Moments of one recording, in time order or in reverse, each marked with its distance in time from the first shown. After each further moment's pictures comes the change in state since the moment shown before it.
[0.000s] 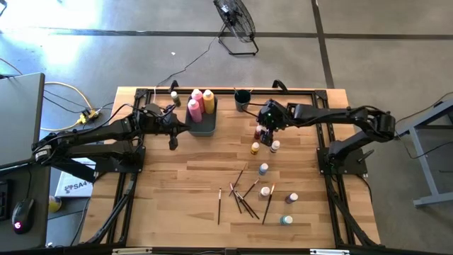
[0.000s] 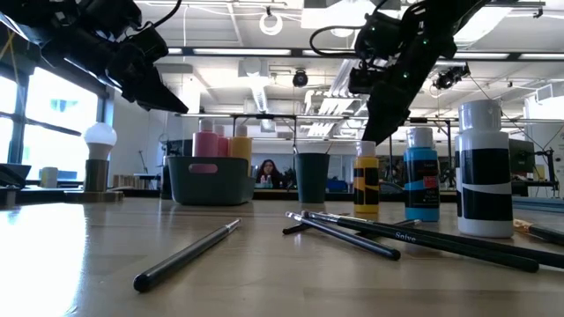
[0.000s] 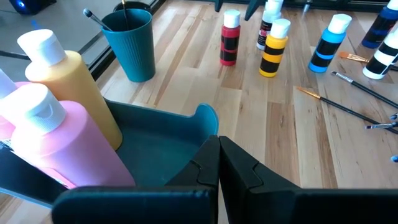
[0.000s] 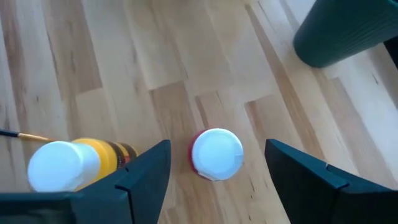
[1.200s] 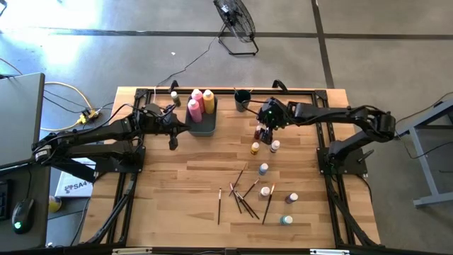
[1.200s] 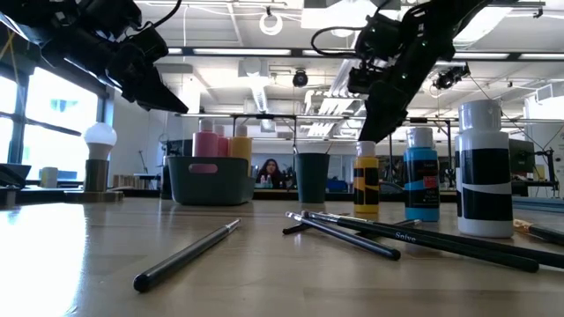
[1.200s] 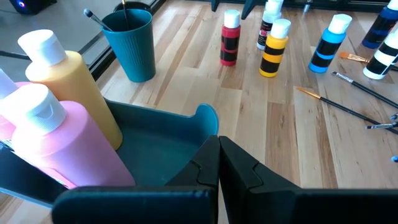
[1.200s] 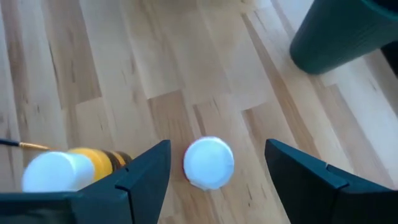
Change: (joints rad) left arm 0.000 0.000 0.000 0.000 -0.001 0.000; right arm -0.021 0.000 -0.011 0.035 -0.028 -0.008
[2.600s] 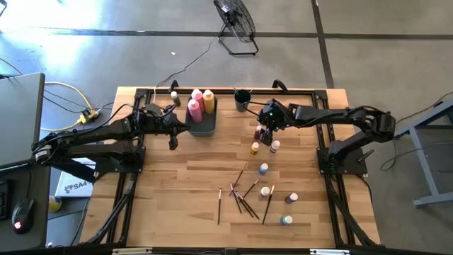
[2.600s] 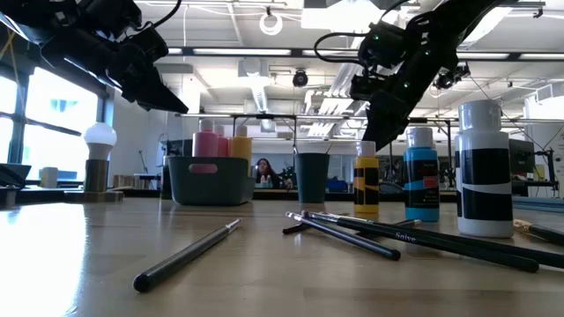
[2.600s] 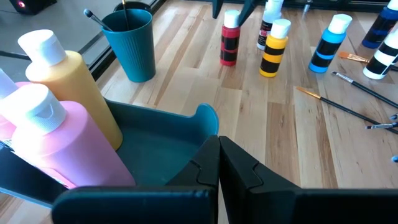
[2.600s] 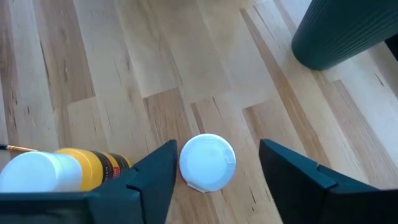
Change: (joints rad) left arm 0.000 0.000 0.000 0.000 0.000 0.000; right arm -0.008 0.000 -0.061 0.088 0.000 0.011
